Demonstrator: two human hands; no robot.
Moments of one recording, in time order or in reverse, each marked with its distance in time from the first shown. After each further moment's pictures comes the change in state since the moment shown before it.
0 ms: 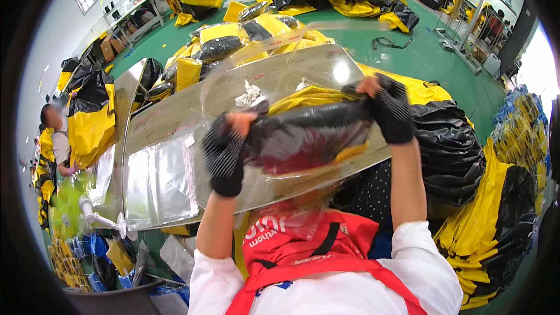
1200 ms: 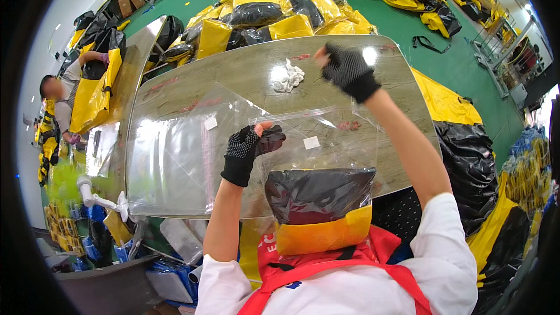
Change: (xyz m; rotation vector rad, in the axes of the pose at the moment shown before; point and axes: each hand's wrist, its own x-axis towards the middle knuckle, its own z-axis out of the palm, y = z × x) left_hand -0.009 -0.134 -0.094 -0.277 -0.019 -0.795; right_hand 0.149 0.114 0.167 -0.584 -0.354 -0.216
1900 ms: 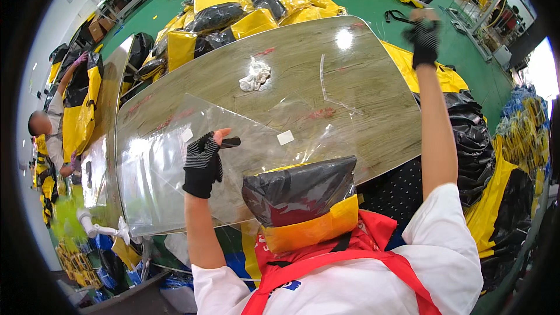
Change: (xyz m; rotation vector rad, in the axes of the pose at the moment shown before) left_hand -0.012 0.044 0.004 0.465 0.057 -0.066; right_hand -0.060 0.124 -0.179 0.469 1.176 0.234
